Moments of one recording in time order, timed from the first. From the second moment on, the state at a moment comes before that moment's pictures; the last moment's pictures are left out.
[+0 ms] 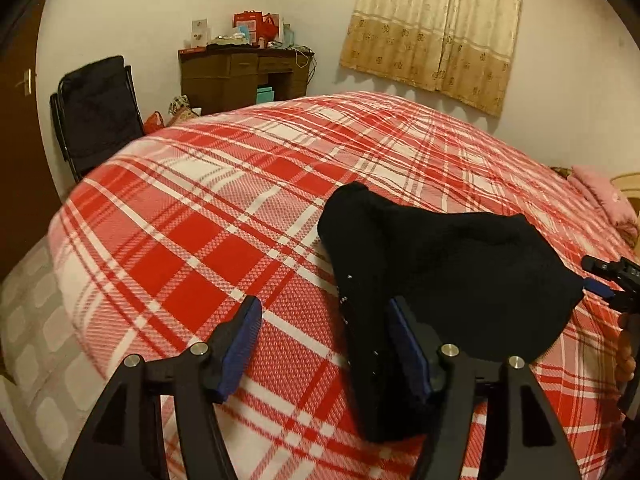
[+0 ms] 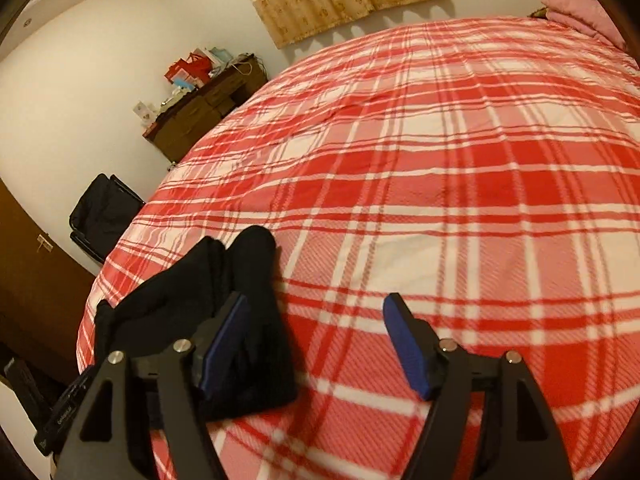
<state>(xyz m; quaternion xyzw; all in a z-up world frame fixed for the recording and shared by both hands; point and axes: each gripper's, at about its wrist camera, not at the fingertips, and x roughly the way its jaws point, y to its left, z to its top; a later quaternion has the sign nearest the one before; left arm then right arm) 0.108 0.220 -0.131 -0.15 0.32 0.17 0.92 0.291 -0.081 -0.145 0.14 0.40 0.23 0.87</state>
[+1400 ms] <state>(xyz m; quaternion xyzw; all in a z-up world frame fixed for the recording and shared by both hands) 0.016 0.137 -0.012 -0.06 0.20 0.17 0.96 0.080 -0.058 0.006 -0.02 0.17 0.28 0.94</state>
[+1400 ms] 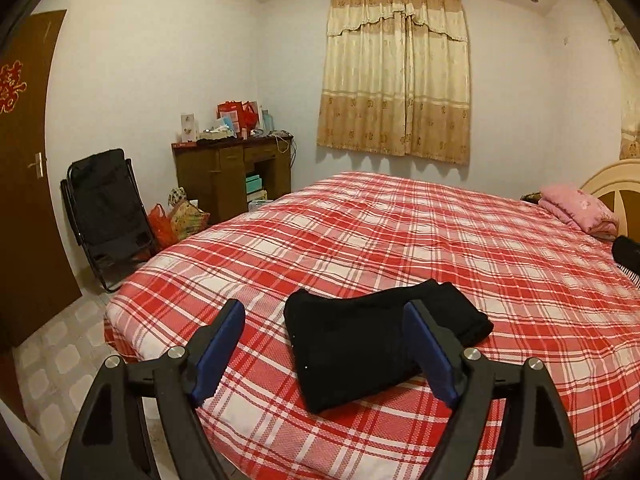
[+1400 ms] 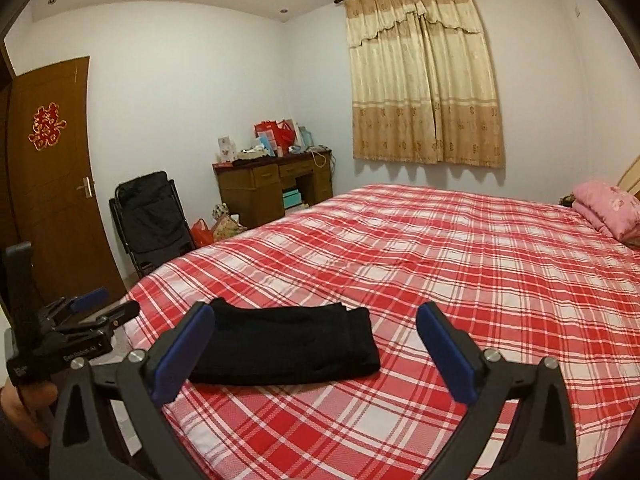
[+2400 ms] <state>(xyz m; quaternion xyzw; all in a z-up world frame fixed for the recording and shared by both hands) 0.002 0.119 0.006 -0.02 0.17 0.18 0.97 0.065 -0.052 0.010 -0.03 0.15 0.30 0.94</state>
